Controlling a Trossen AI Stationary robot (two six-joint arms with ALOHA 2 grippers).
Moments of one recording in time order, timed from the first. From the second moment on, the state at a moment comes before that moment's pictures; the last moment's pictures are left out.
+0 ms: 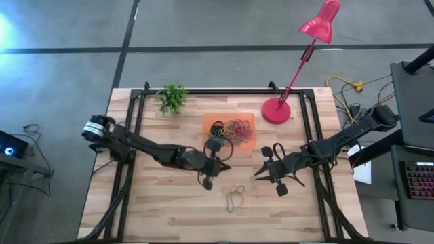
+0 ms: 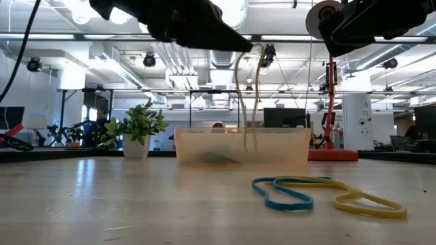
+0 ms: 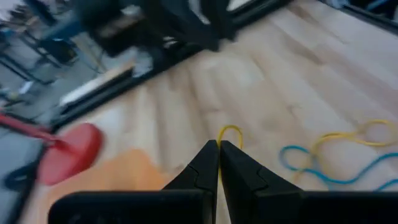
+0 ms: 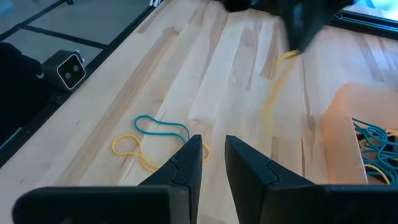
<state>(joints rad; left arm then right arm) -0.25 1.63 0.99 0.26 -0.23 0.35 0.44 1.11 0.58 0.00 0.14 0.05</state>
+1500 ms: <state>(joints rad) 0.22 1.51 0.97 0.15 -0.09 0.48 0.43 1.11 0.57 0.00 0.16 0.02</state>
